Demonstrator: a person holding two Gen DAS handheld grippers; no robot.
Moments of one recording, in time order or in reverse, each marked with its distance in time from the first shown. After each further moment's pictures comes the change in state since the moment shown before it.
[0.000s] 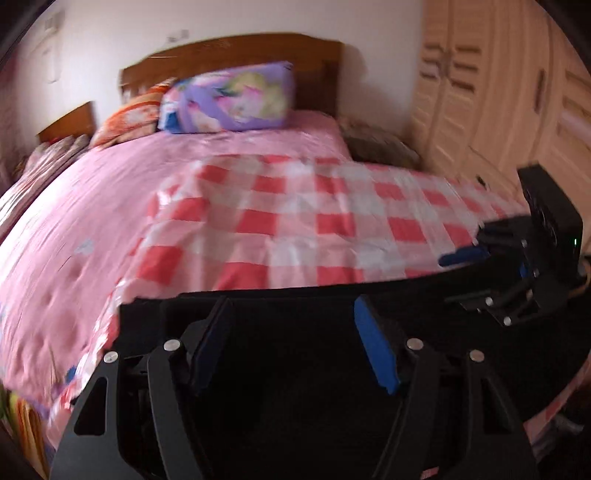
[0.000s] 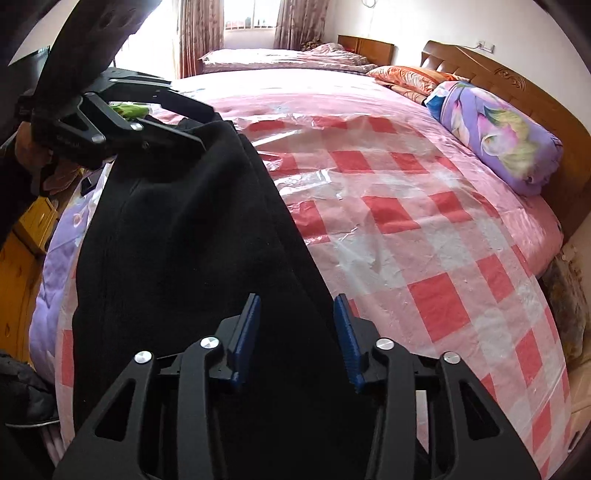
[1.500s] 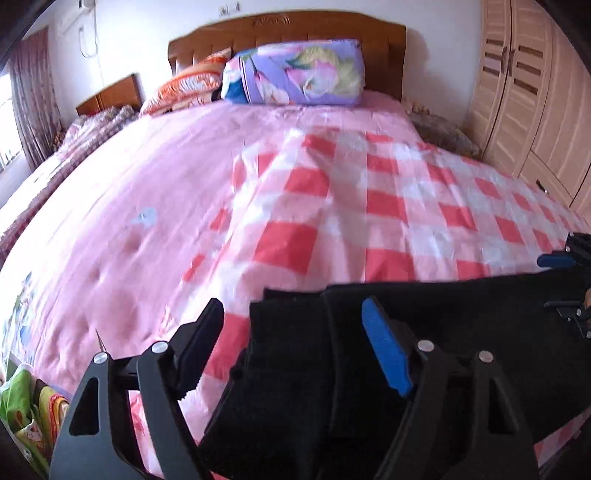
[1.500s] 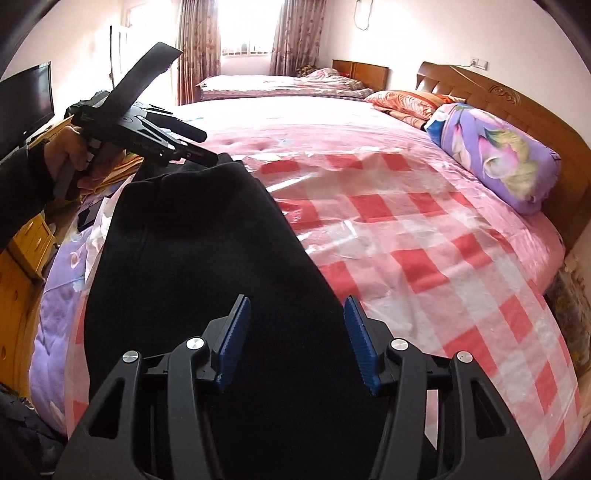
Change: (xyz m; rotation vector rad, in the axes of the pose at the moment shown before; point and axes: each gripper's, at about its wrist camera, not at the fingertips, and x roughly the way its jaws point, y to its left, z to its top) left arm 0.012 0.137 -0.025 -0.160 0.075 0.201; right arm 0.017 0.035 0.040 0.025 -0.117 -0.013
